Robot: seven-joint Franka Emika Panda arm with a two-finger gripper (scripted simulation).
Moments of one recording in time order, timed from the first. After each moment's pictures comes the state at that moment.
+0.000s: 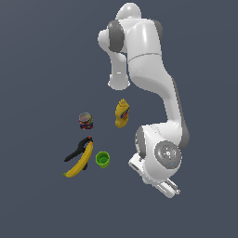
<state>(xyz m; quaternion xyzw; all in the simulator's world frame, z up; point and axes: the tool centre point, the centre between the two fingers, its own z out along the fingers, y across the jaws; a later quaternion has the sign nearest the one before) 0.178 0.126 0.021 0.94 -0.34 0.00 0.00</state>
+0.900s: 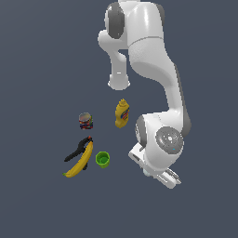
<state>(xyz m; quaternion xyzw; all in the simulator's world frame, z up) 0.152 0.127 0.051 0.94 -0.34 0.00 0.00</state>
